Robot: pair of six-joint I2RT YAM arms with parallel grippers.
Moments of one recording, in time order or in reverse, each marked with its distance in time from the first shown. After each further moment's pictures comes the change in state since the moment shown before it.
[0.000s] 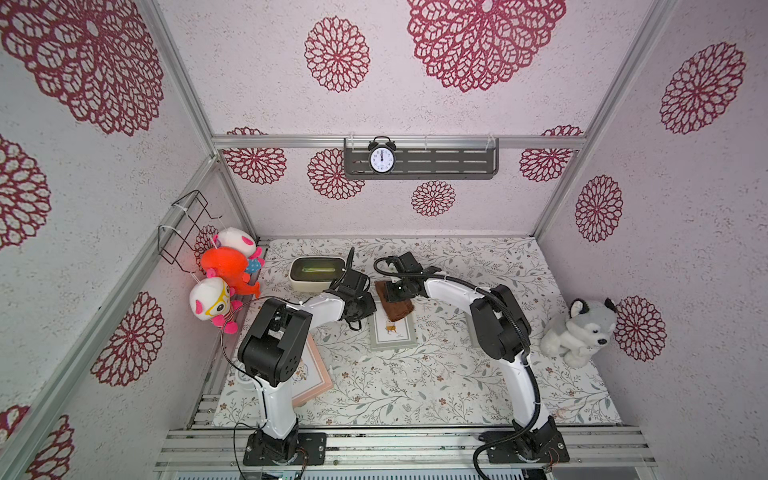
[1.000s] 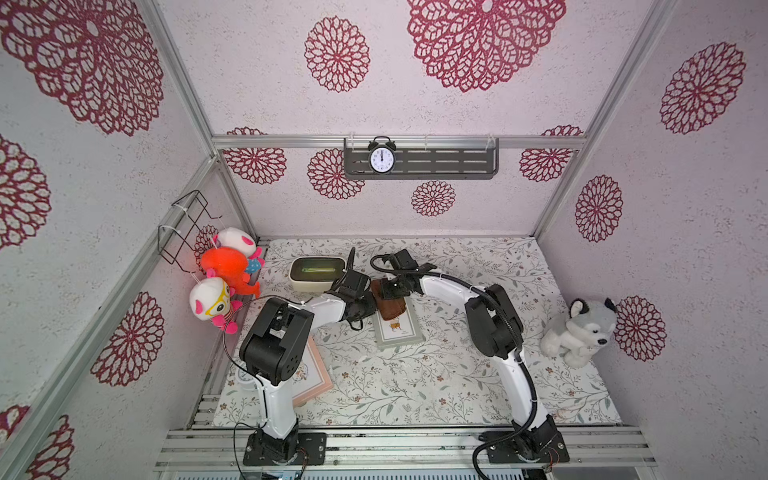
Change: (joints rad) left arm -0.005 0.010 -0.010 0.056 0.019 0.001; right arm -0.033 0.060 0.112 -0.067 -0.018 0.033
